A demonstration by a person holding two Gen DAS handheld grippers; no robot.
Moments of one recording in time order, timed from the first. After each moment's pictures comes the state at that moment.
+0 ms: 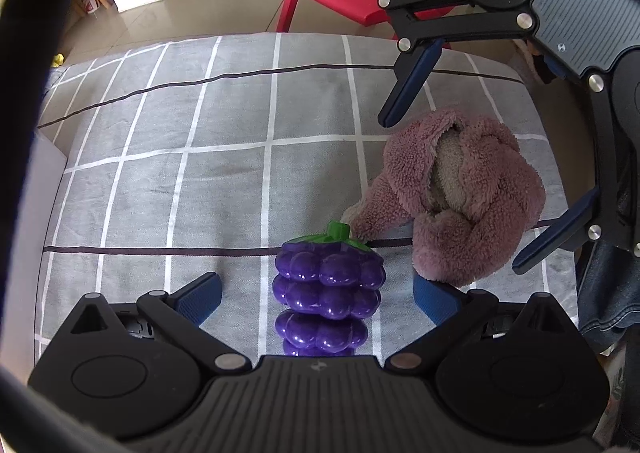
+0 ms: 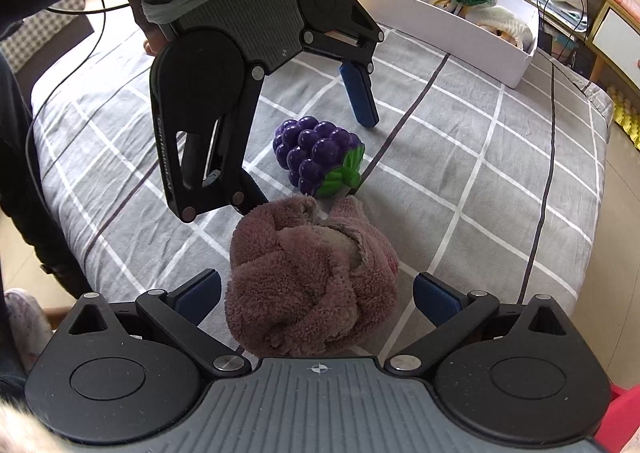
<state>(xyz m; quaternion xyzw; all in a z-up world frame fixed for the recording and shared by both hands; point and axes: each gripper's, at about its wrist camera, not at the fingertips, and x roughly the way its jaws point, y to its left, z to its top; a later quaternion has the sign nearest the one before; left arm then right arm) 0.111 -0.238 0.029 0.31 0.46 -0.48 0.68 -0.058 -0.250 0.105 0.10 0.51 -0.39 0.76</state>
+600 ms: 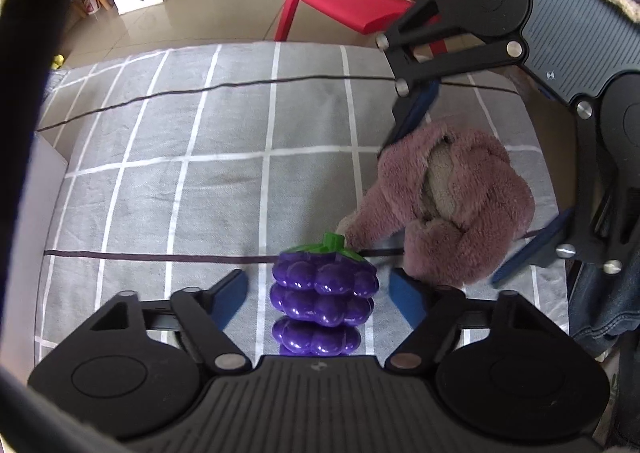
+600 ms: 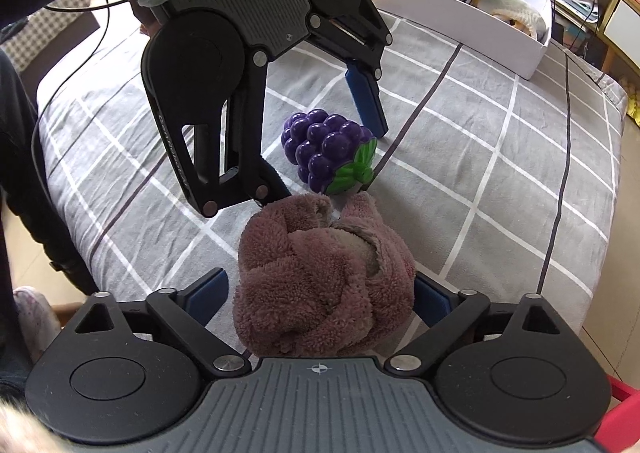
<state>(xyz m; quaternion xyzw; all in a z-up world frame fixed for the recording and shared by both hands) 0.120 -0.233 0.038 0.30 0.46 -0.48 0.68 -0.056 -0.255 0.103 0.11 0.52 -0.38 0.76</state>
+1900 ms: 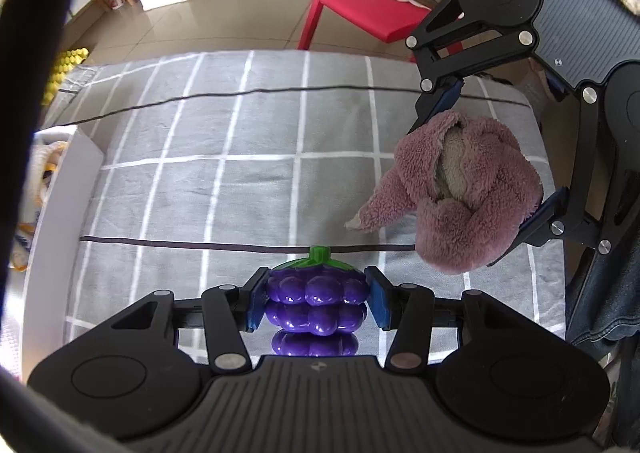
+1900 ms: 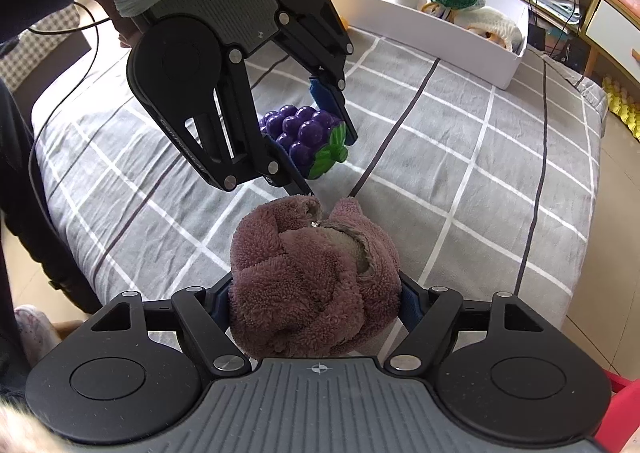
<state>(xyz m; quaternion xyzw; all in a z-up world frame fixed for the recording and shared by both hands) 0.114 -0.217 0.066 0.30 0.46 -0.46 0.70 -0.059 -0.251 0.123 0.10 0.50 -0.40 0.76</state>
